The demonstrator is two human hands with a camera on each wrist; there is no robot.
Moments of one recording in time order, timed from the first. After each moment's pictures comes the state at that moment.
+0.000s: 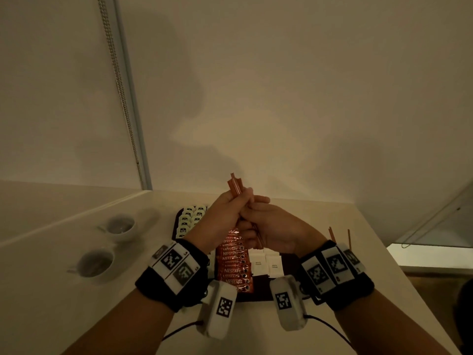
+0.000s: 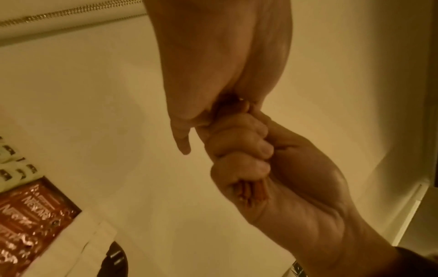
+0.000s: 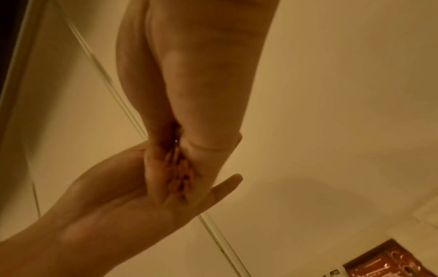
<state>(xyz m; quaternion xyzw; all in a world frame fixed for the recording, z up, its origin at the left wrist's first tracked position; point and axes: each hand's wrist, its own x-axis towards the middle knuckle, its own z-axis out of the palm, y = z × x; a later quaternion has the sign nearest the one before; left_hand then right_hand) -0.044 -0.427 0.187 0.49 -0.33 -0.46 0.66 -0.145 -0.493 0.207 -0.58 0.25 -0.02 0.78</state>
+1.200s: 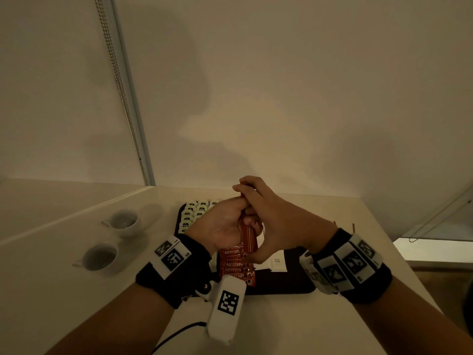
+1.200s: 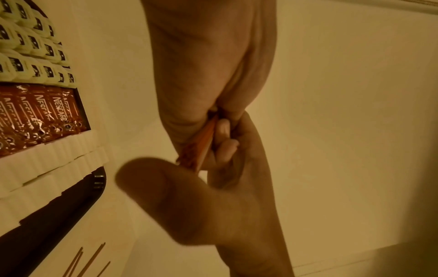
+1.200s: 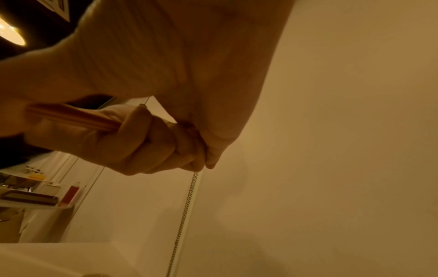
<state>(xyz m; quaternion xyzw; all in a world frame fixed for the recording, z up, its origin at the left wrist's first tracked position) -0.061 -0.426 0.200 0.43 -0.10 -0.64 0.63 -0.166 -0.512 0.214 -0.97 0.06 -0.04 0.21</state>
